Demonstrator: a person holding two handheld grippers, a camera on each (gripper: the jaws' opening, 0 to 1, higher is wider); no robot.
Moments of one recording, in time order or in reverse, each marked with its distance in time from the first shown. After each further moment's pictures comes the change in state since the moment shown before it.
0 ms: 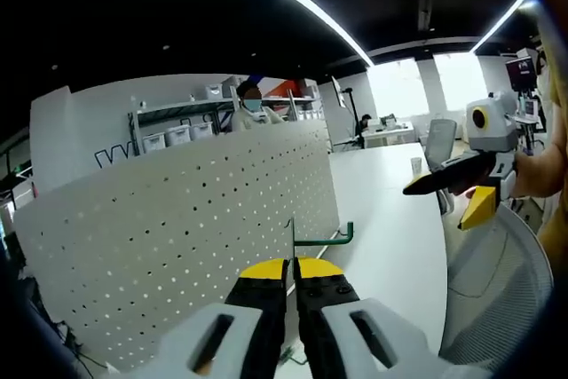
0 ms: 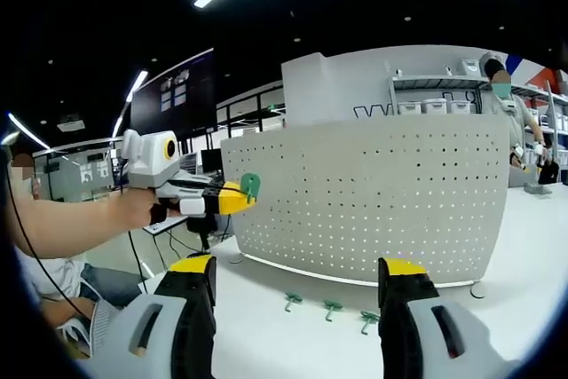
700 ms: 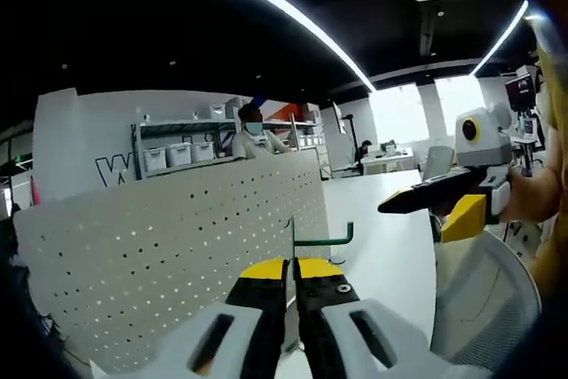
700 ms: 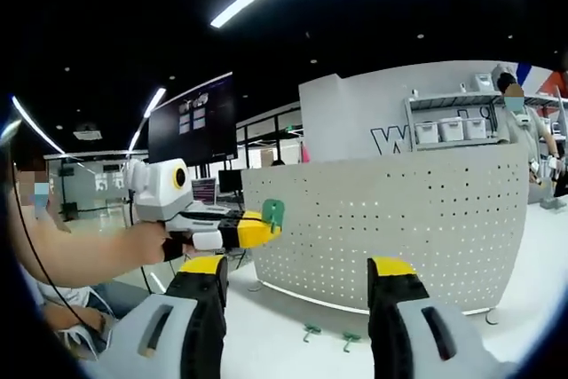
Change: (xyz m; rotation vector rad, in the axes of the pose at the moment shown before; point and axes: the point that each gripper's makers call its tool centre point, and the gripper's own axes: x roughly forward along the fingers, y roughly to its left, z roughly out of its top) left arm -0.004 -0.017 0.033 -0.062 -0.129 -0.005; right arm 0.011 0.029 0.047 -0.018 -0.119 0.099
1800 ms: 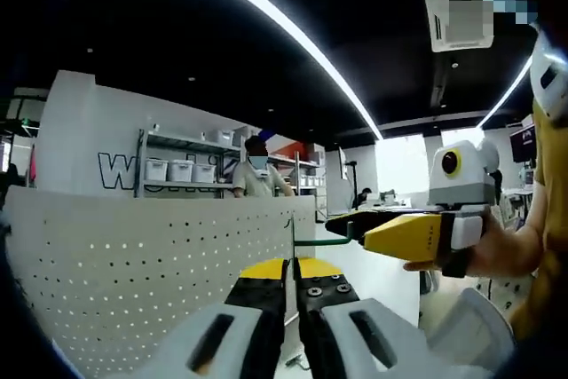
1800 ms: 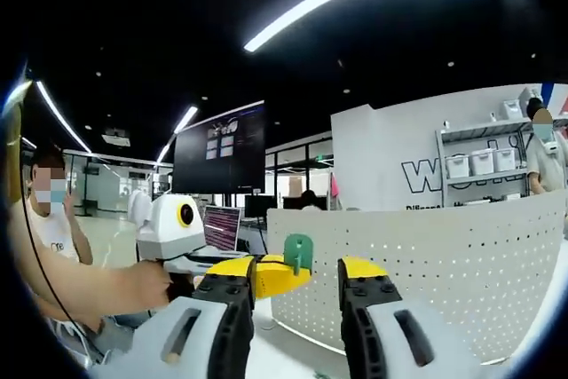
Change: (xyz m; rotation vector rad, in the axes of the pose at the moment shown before) left arm 0.002 -0.006 0.038 -0.153 -0.176 -0.008; right arm 0.046 0.023 0.052 -0.067 -0.133 0.135
